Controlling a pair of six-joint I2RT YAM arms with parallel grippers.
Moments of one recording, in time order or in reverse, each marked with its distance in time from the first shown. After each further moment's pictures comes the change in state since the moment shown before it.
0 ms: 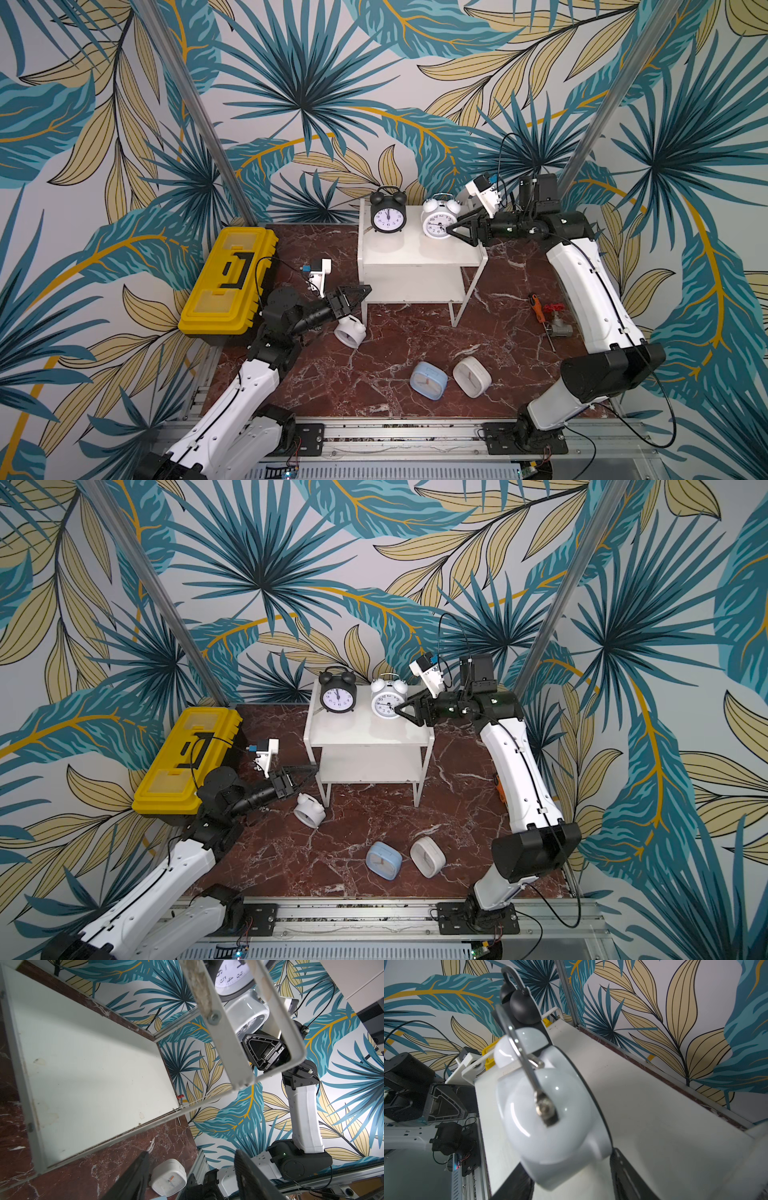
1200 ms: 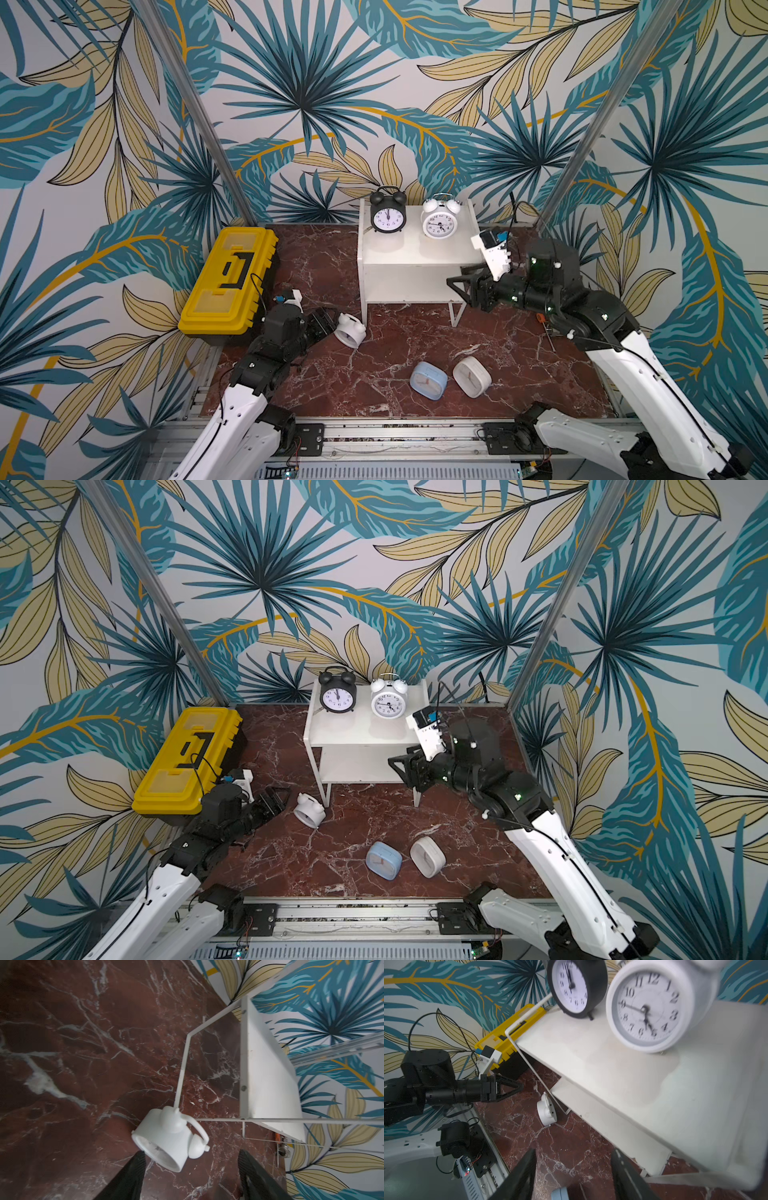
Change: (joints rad) left arm 0.008 -0.182 -0.003 -0.770 -0.603 0.158; right arm 0.458 -0.615 -0.570 0.105 0.599 0.390
